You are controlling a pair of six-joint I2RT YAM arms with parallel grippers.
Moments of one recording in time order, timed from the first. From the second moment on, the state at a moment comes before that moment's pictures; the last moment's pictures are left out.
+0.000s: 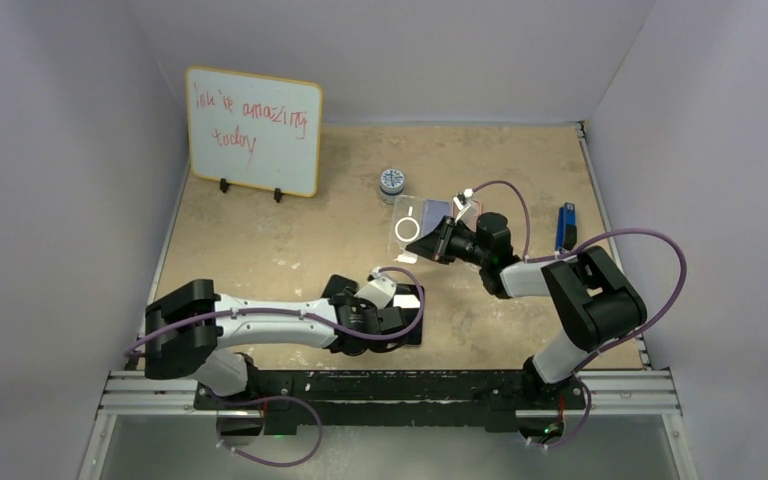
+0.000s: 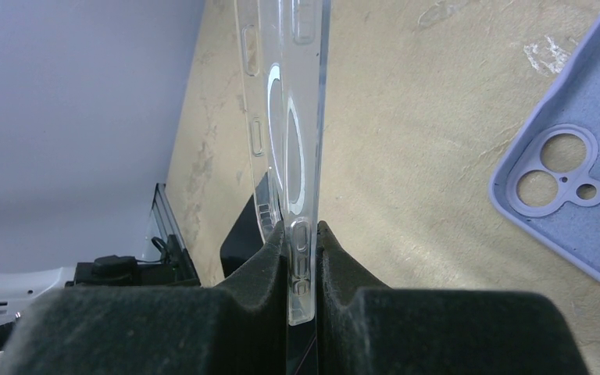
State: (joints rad) left arm -1.32 1.51 0.90 -0.87 -0.66 -0.75; right arm 0.38 1.62 0.52 0.78 -0.60 0.83
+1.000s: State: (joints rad) left arm -0.63 1.23 0.52 -0.19 -0.08 -0.59; right arm 0.37 1.60 0.52 0.78 -0.60 0.83
